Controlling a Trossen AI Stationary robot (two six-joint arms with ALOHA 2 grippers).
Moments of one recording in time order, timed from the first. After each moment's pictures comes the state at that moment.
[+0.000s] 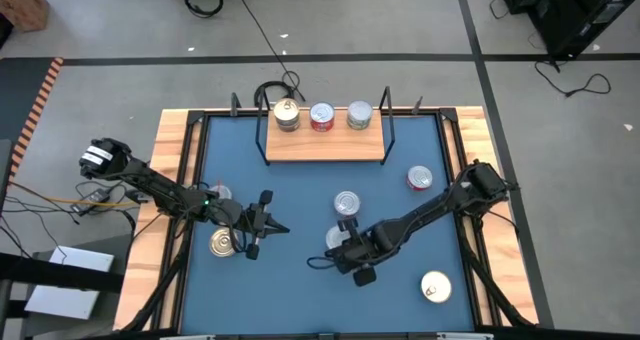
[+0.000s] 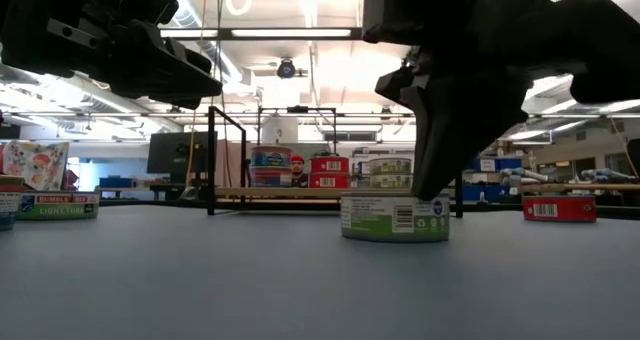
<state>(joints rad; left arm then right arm) -0.34 1.25 0.34 0.61 -0.17 0.05 0.42 1.93 1.31 -0.61 0.18 0.10</state>
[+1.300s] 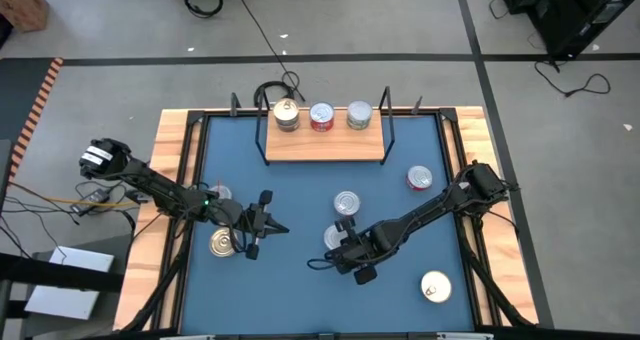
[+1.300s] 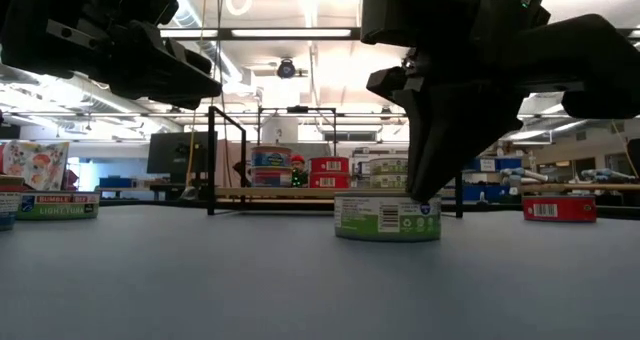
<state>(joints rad) -0.34 1.25 0.34 0.60 -0.17 0.05 0.42 1.97 1.31 -0.62 0.20 0.00</state>
